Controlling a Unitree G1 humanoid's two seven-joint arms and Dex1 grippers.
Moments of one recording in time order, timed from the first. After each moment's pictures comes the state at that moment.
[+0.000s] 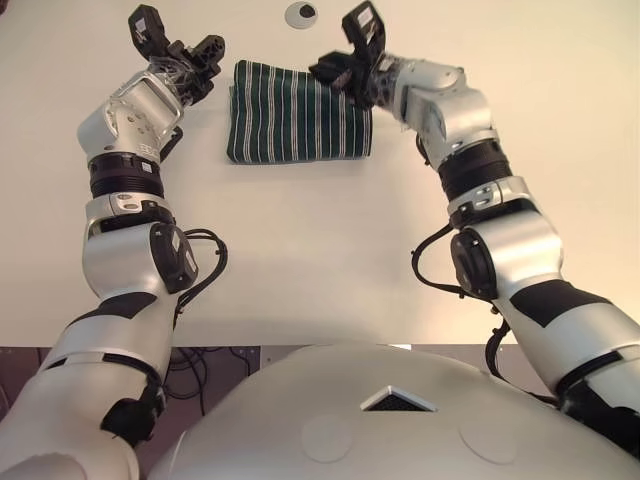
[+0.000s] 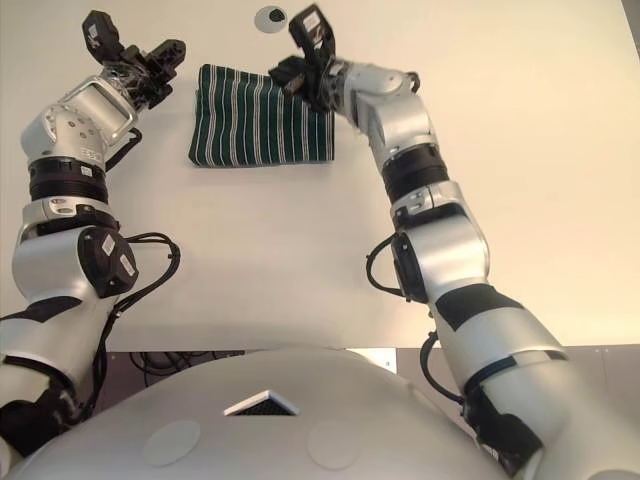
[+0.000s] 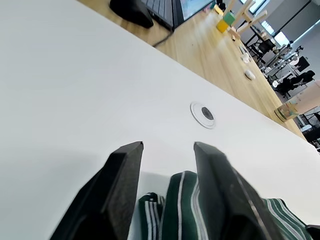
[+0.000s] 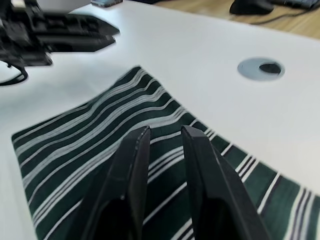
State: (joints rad) left arm -0.70 0.35 0.32 0.75 -0.52 0.58 -0.31; right arm -0.81 -0.02 0.12 0.83 0.11 0.32 0.63
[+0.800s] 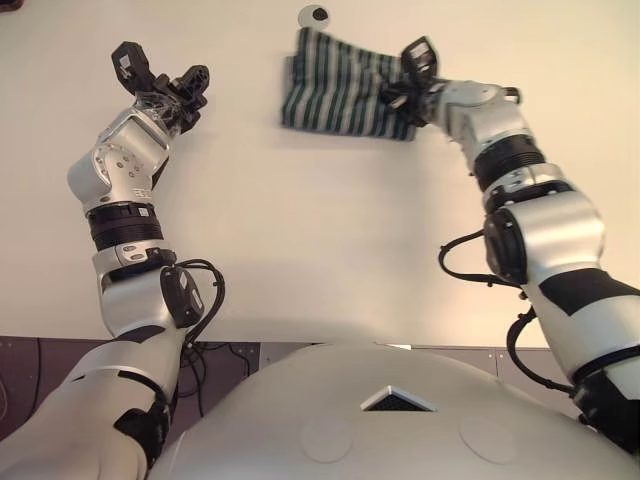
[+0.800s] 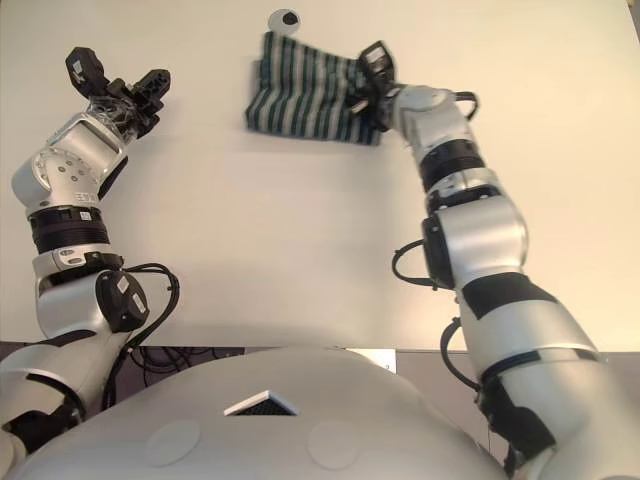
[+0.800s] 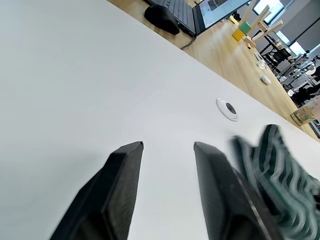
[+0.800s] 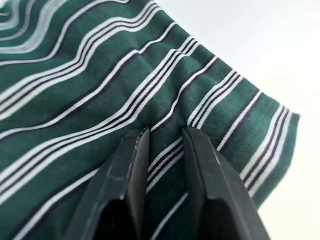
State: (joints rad) left arm -0.49 0.32 0.38 0.44 -0.53 0.69 -0.26; right arm -0.90 -0.28 0.11 1.24 -0.01 0.20 0.44
